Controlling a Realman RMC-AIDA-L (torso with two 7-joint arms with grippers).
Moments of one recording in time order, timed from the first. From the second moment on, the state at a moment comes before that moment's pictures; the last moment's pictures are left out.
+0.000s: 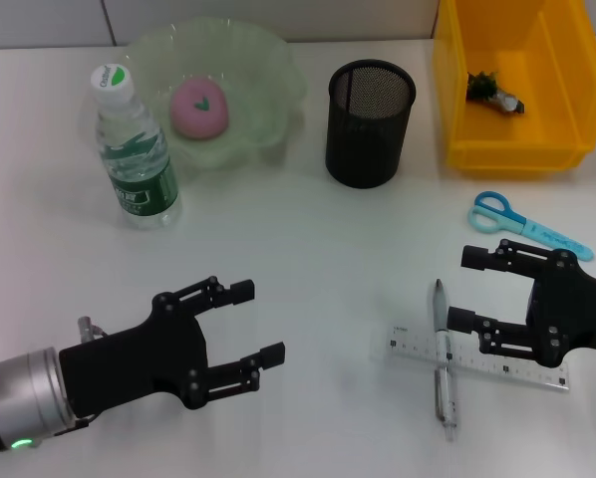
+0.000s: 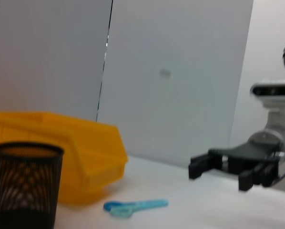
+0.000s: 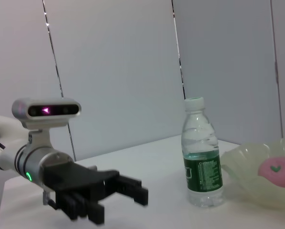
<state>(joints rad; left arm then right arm) -0.37 -2.07 0.81 0.21 1.77 1.61 -0.75 0.41 2.05 -0.42 -0.42 -2.13 -1.76 0.90</state>
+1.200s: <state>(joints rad) -0.38 -2.07 0.83 0.20 1.77 1.59 -0.74 0.45 2.03 -0.44 -0.57 -2.16 -1.75 1.21</state>
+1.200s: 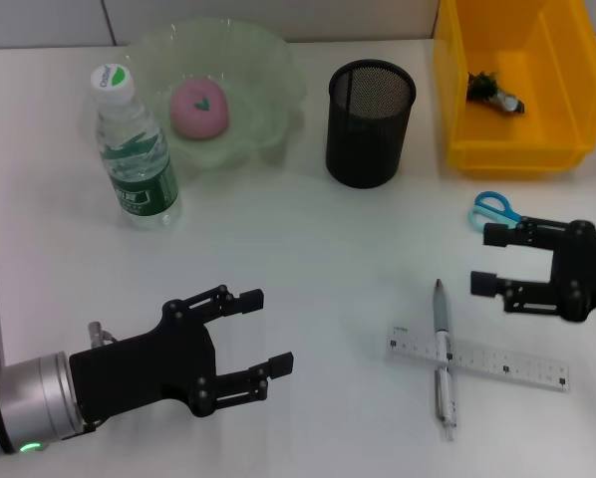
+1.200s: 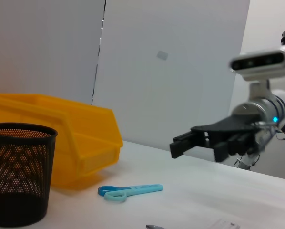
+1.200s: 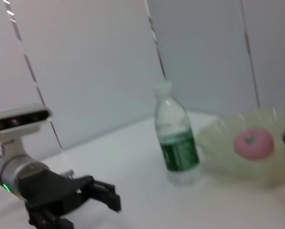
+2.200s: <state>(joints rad) -0.38 -2.07 0.83 0.18 1.76 1.59 -0.74 0.76 1.98 -0.69 -0.91 -2.62 -1.75 1.80</state>
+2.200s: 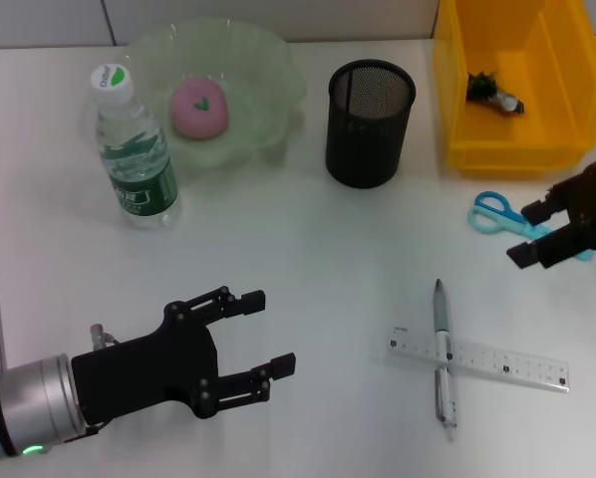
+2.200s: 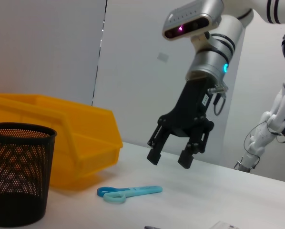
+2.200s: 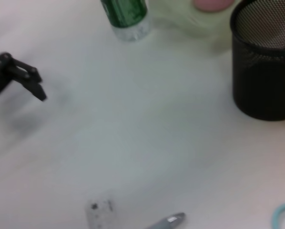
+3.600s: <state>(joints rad) -0.39 -2.08 0.83 0.17 1.76 1.58 -0.73 0.90 2.02 -0.98 -0.76 -2.88 -1.42 2.05</state>
